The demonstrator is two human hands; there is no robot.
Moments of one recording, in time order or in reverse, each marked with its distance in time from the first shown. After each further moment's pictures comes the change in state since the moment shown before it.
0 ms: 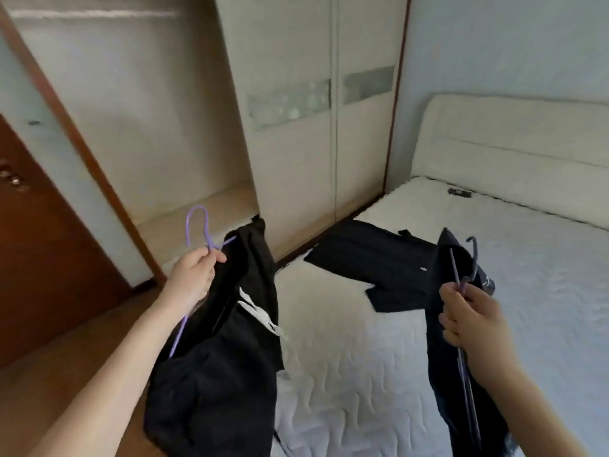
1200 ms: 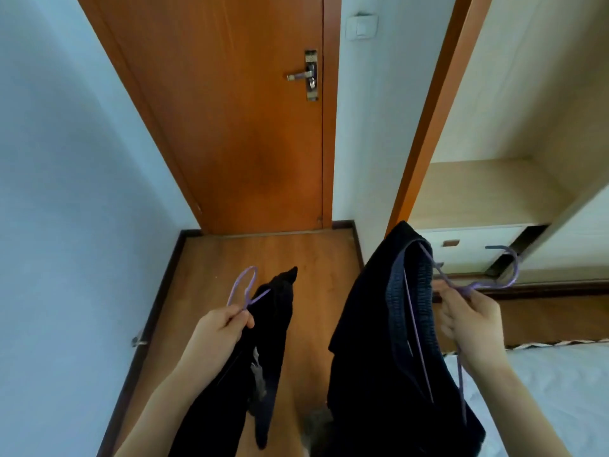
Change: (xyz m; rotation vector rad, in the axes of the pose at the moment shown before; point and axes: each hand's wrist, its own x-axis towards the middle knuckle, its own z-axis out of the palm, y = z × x) left_hand 0.109 -0.287 -0.548 0.150 0.409 -0.412; right_hand 0.022 0.143 0.778 -0.063 -0.569 0.307
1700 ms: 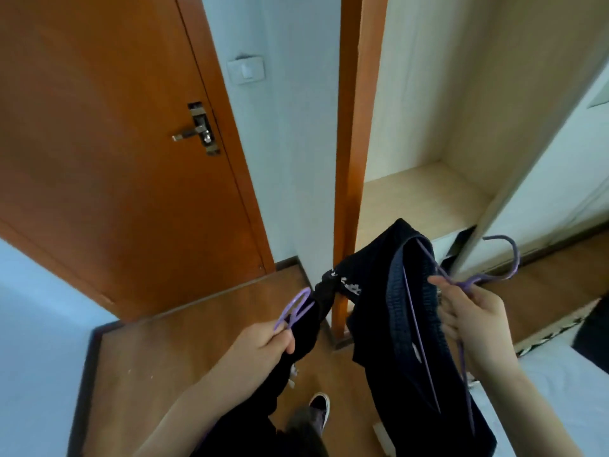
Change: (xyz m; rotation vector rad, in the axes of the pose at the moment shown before) left_hand 0.216 0.202 0.110 0.169 -0.585 0.234; right_hand 0.185 -0.091 -0.014 0.083 0.264 -0.037
